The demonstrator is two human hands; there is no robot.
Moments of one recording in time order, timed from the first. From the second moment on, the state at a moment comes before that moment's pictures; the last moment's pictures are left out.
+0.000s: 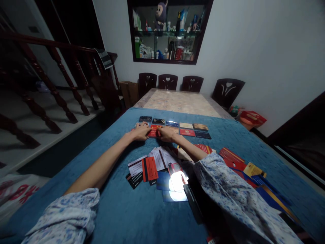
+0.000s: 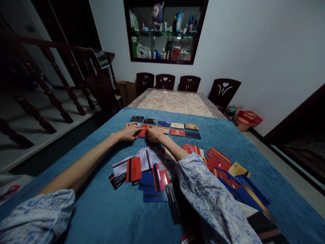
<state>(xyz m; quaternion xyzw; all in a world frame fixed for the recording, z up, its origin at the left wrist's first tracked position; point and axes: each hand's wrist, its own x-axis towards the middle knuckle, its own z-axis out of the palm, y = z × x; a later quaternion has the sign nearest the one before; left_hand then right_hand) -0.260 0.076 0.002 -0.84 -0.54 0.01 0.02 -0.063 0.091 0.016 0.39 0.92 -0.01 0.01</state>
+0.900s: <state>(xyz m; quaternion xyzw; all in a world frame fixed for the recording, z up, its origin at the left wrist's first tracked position) -0.255 0.002 -0.009 -0.88 -0.46 -0.14 0.03 -0.030 0.076 -0.001 0.28 0.95 -0.02 -0.12</state>
